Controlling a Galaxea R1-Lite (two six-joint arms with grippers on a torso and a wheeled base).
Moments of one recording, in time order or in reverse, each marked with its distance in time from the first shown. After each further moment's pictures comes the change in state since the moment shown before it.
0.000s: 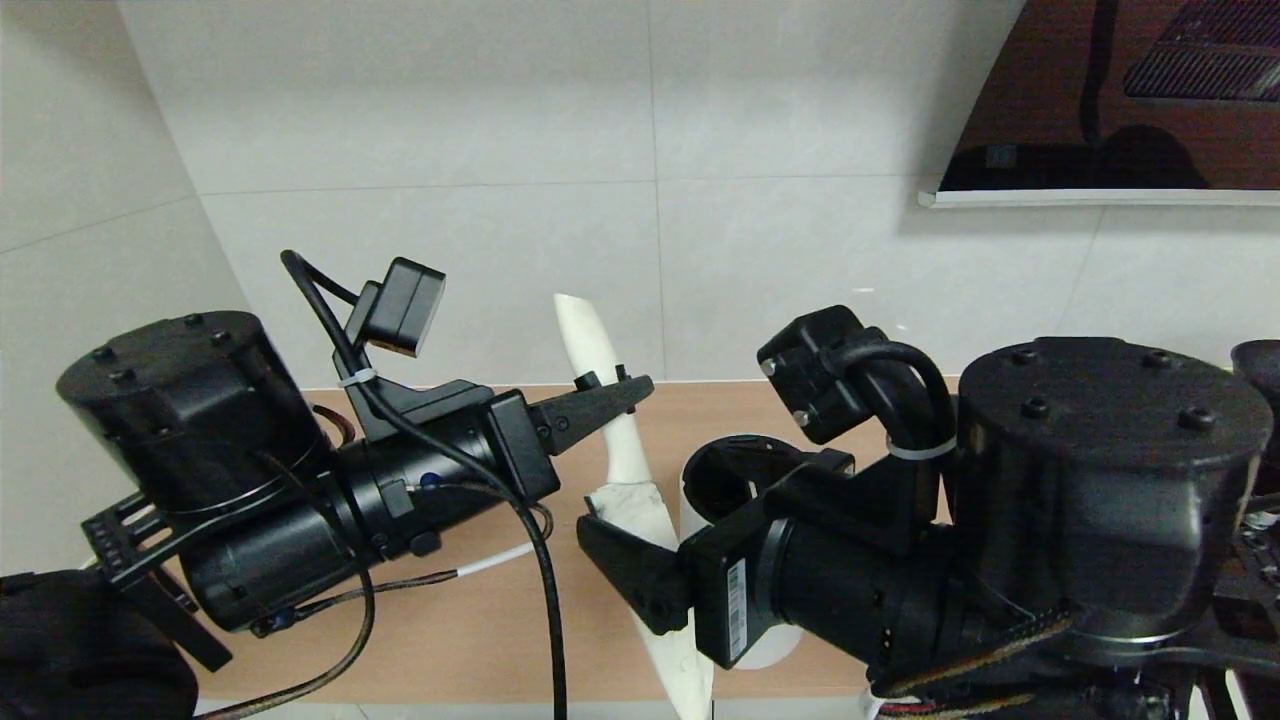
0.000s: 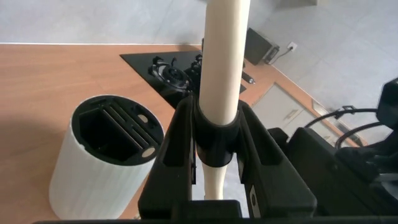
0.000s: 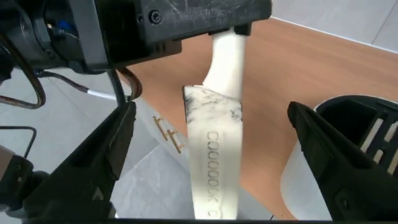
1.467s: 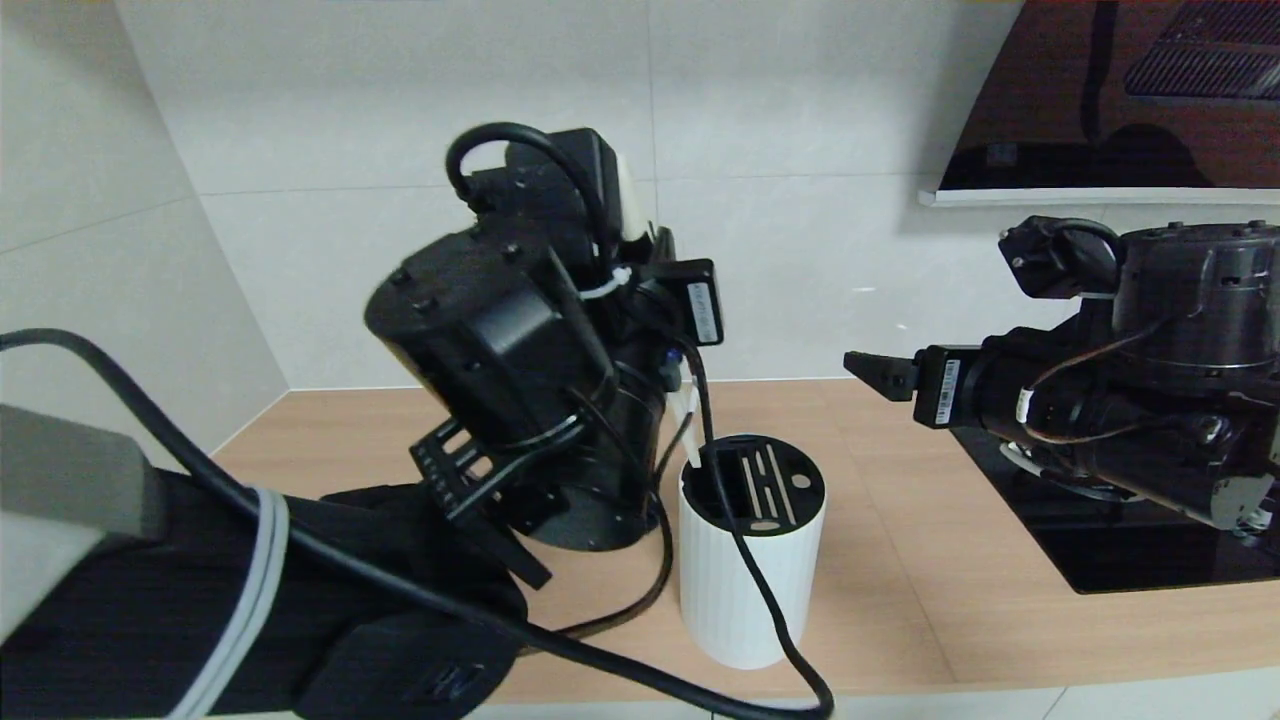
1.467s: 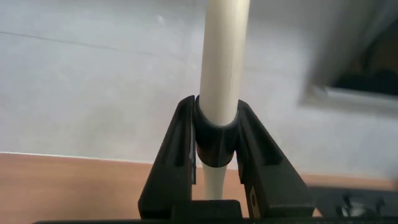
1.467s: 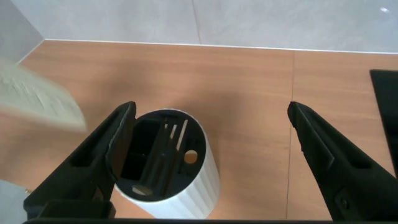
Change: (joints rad) left arm -0.313 0.306 -0.444 -0.149 1.130 0.671; right arm -0.519 -0.087 0.026 0.107 0.015 -0.002
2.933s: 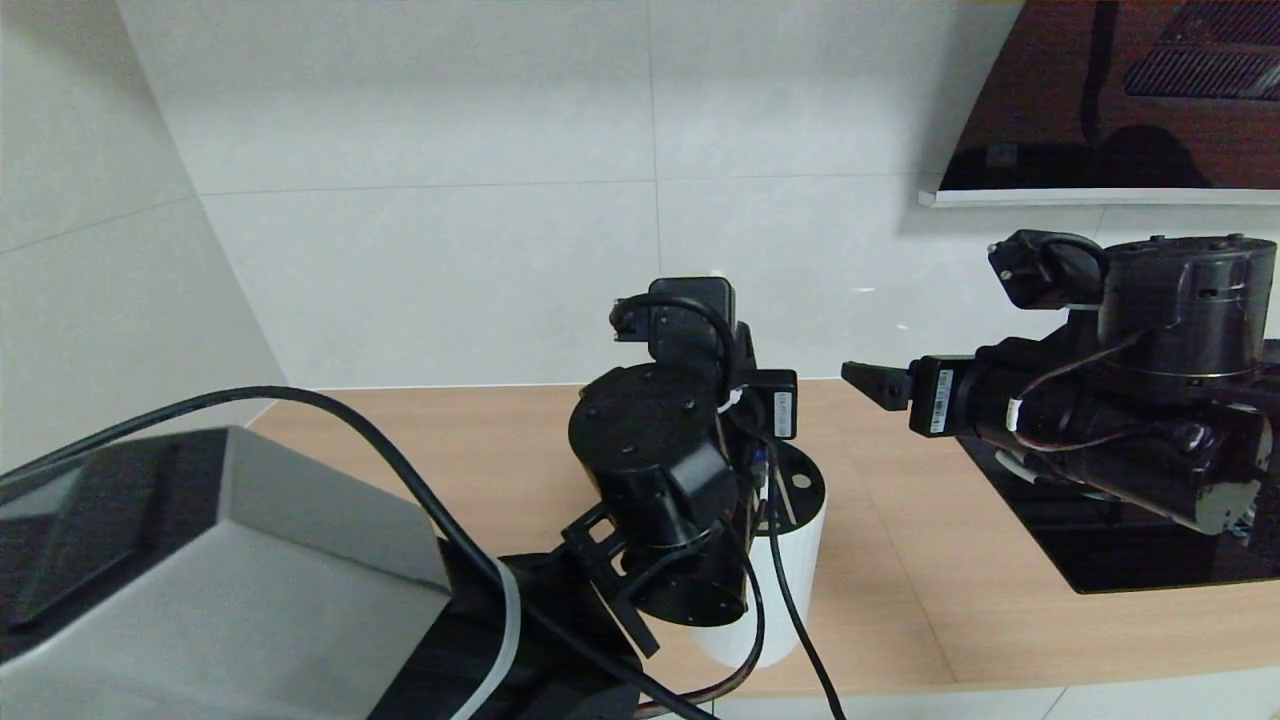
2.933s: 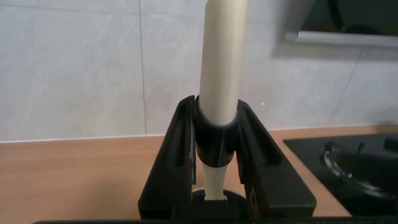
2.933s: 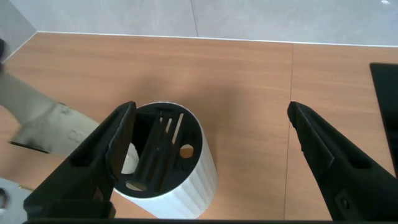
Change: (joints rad) left arm -0.056 0.197 -0.002 -0.111 -0.002 -0.006; right arm 0.001 0.017 0.011 -0.005 0.000 -0.004
